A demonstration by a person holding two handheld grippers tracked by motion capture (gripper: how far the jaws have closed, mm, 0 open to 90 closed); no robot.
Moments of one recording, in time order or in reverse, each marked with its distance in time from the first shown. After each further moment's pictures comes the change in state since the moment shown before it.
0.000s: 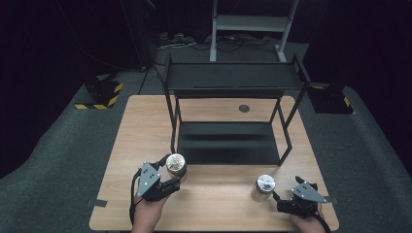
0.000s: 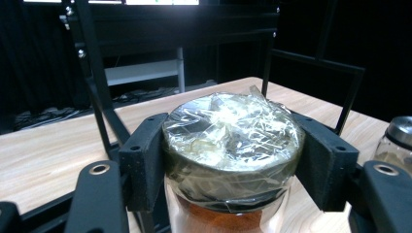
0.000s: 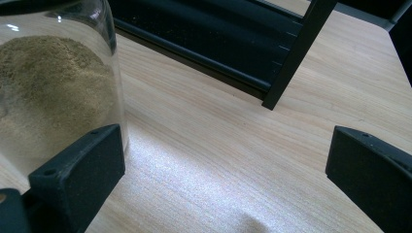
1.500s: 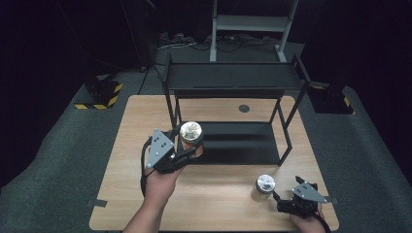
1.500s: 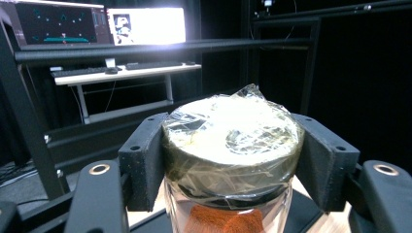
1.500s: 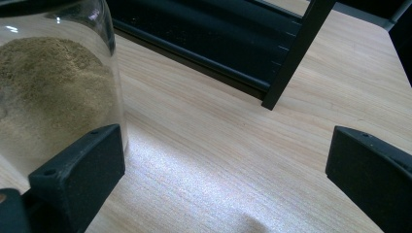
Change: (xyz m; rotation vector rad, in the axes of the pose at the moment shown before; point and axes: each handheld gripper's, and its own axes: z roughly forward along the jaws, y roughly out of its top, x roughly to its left) left arm -0.009 0.084 0.034 -0.130 -0.042 0.039; right arm 0.000 0.000 0.000 -0.003 0.000 0.003
